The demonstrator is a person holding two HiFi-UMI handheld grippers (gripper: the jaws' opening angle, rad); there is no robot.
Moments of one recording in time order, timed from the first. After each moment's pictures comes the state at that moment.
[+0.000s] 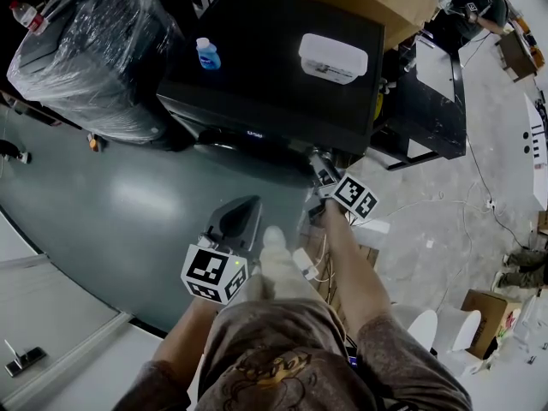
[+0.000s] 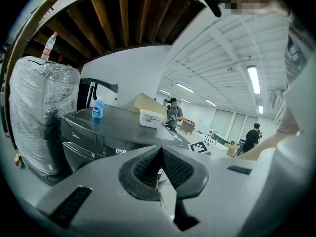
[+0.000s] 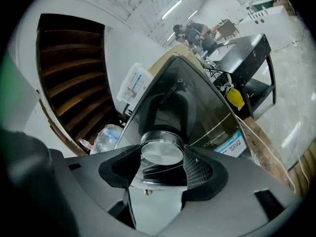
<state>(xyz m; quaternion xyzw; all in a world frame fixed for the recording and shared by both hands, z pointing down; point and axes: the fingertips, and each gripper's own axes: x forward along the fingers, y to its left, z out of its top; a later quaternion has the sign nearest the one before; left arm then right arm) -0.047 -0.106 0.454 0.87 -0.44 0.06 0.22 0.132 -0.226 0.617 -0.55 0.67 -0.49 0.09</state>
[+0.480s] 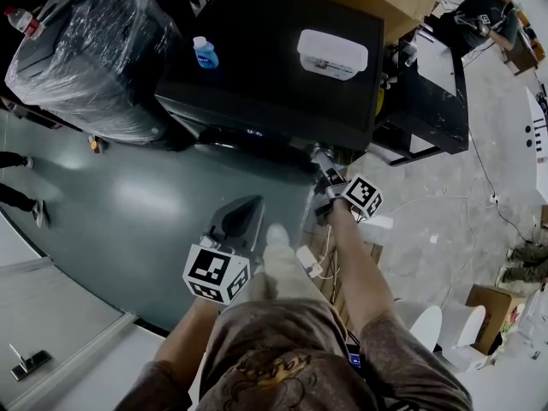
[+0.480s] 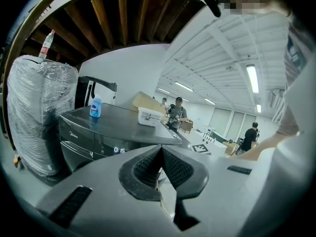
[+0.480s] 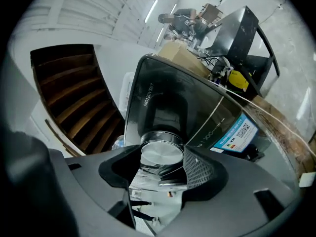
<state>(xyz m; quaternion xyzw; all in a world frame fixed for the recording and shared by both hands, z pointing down) -0.043 -0.106 0.459 0.87 -0.43 0.07 0.22 0.133 -0.225 0.621 -0.49 0.65 -0.55 0.19</state>
